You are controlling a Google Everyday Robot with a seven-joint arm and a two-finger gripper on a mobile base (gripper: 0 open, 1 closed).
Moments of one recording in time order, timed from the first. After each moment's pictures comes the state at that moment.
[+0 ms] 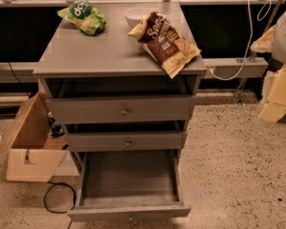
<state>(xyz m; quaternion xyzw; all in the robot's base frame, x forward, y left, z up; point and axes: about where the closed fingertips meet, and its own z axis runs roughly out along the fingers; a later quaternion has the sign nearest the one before) 0.438 -0.217 0.977 -0.60 0.78 -0.03 0.16</state>
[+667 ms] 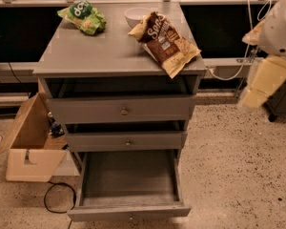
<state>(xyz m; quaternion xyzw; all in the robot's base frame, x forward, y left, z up) 0.471 -0.210 0.974 -0.59 0.79 -0.03 0.19</state>
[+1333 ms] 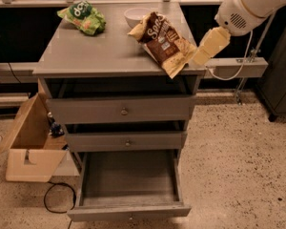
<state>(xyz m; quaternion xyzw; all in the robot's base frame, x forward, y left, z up) 0.614 -0.168 0.968 -0.49 0.82 0.02 0.31</state>
